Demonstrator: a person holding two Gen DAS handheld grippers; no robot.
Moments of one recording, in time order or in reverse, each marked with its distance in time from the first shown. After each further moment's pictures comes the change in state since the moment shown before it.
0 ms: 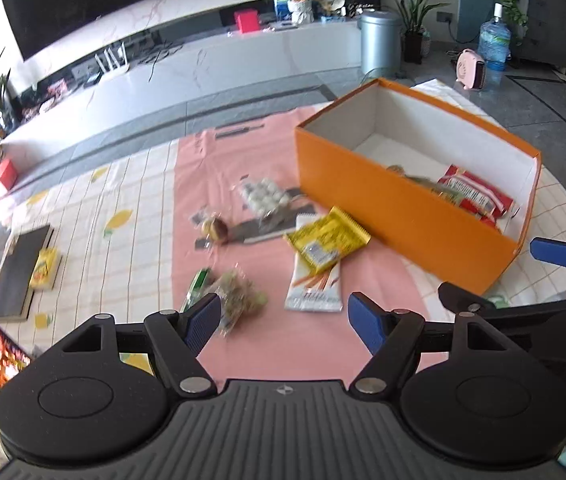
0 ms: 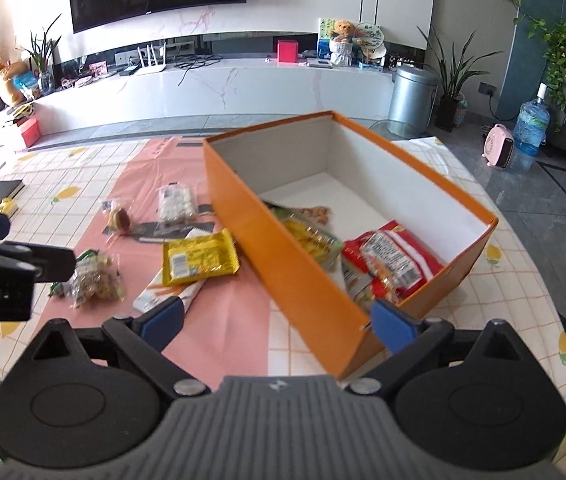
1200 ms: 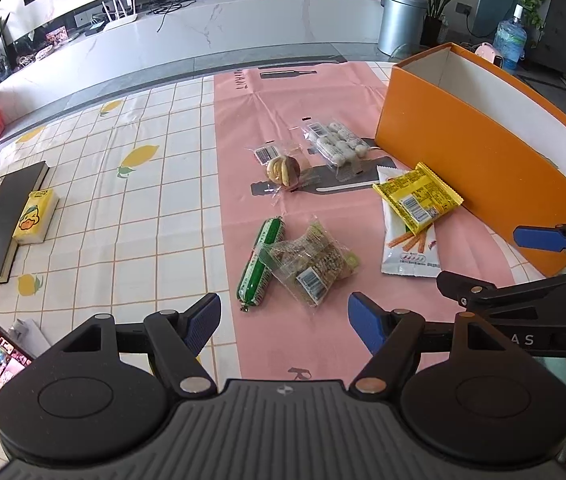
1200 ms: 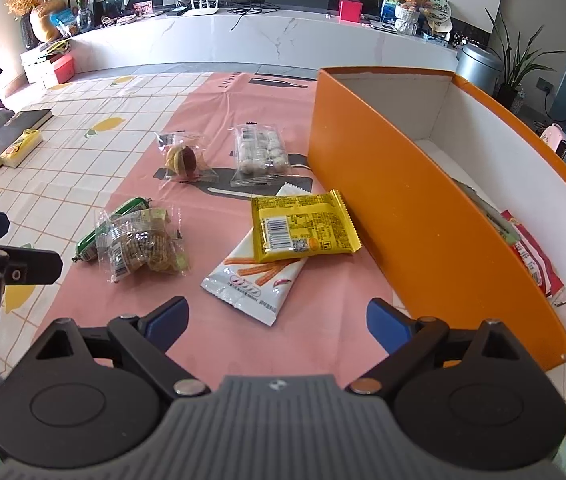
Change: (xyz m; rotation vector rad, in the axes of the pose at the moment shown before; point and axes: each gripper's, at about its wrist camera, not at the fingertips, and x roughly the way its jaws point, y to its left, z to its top) left arm 0.078 0.104 -0.033 -0.072 0.070 -0.073; right arm 0.092 0.086 0.005 -0.116 0.122 0.076
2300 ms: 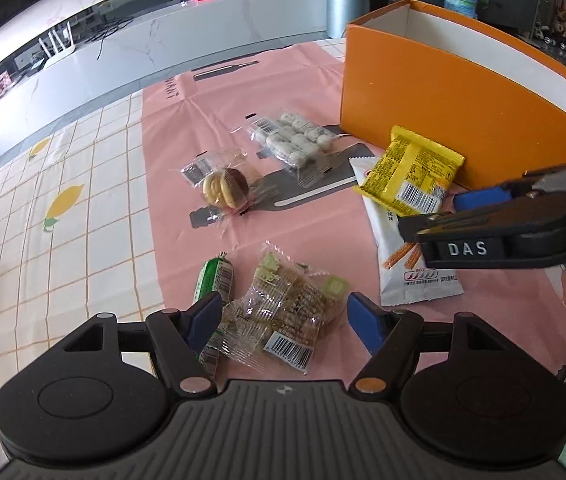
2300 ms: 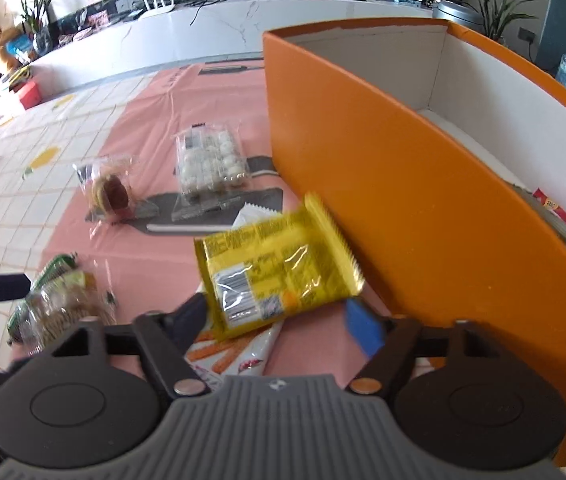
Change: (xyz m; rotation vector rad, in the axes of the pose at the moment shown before) left arm 0.076 -0.025 0.018 0.175 -0.006 -0.059; right arm 0.082 -0.029 0.029 0.148 0.054 0.016
